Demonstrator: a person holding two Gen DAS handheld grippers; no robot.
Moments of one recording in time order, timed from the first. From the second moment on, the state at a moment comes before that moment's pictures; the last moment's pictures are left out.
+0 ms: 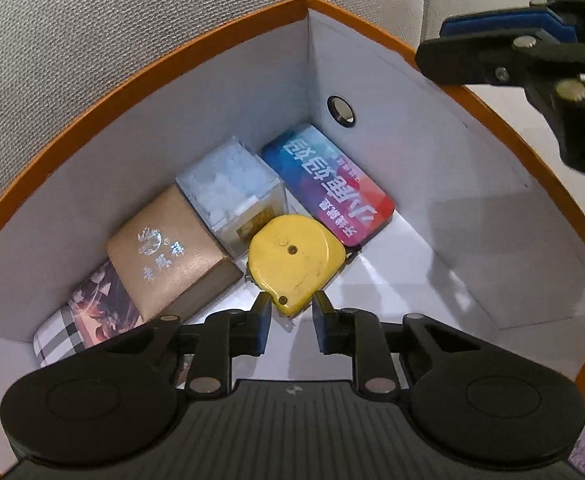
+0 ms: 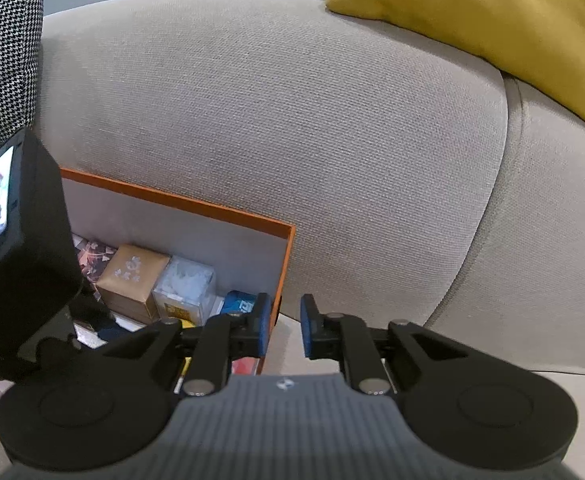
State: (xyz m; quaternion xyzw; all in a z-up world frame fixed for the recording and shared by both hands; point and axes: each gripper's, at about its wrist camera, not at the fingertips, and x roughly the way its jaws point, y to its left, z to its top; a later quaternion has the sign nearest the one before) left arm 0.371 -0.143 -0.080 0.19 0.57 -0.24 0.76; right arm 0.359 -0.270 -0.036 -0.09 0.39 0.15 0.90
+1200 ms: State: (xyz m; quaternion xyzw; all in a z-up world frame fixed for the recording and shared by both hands) left arm 0.211 -0.095 -0.057 0.02 0.51 -0.30 0.80; right arm 0.196 -0.321 -0.094 0.22 0.54 0.07 0.81
